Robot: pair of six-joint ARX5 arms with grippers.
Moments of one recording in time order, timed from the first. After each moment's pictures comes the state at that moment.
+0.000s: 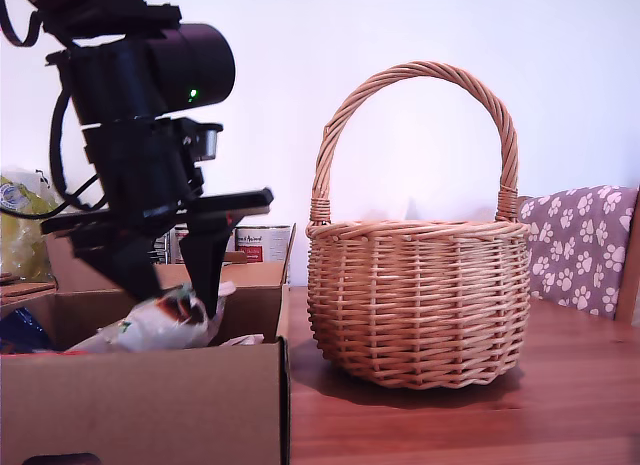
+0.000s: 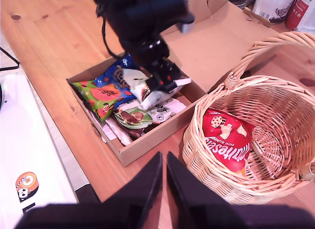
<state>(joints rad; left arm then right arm) -0.61 1.69 1.11 -0.58 -0.07 -0.44 0.67 0.84 1.08 -0.89 -0.25 -0.26</state>
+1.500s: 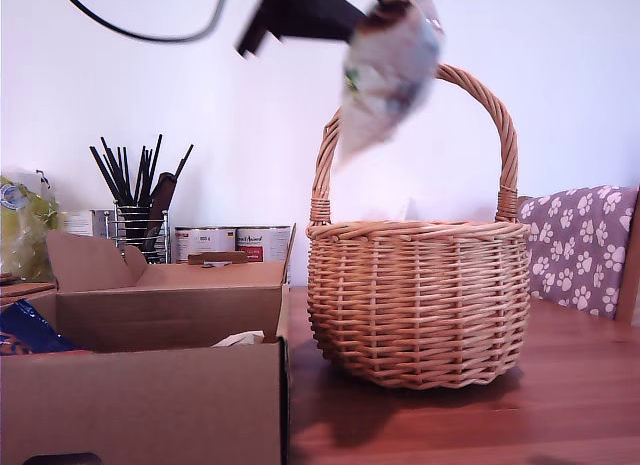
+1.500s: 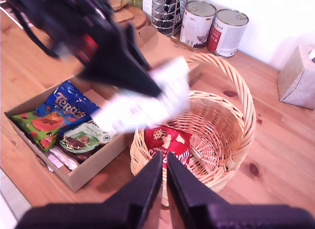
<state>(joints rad) -0.81 1.52 1.23 -0.19 0.33 -0.36 0.62 0.72 1.08 -0.86 -0.07 -0.21</state>
